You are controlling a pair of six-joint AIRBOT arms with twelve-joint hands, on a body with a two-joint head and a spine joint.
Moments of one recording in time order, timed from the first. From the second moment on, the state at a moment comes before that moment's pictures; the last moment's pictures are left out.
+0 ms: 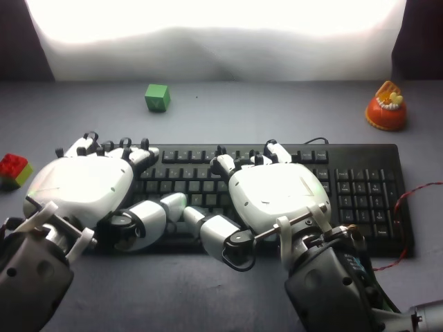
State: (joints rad) left arm 0.72 -1.07 0.82 -0.97 -1.04 1.68; right arm -0.54 -1.57 0.95 1.13 1.17 -1.89
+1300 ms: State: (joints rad) left arm 0.72 -1.09 0.86 -1.04 -1.12 1.88; right arm -0.53 -1.38 0.84 1.05 1.15 -1.86
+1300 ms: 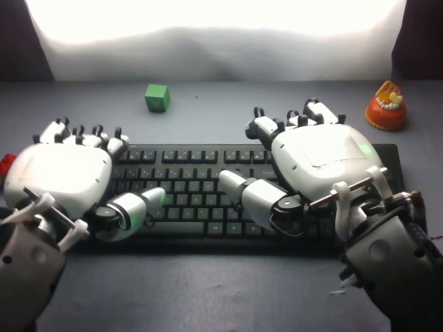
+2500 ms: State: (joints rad) left arm 0.81 -1.17 0.86 -0.96 -1.25 1.82; right arm -0.53 -1.37 0.84 1.03 1.16 -1.85
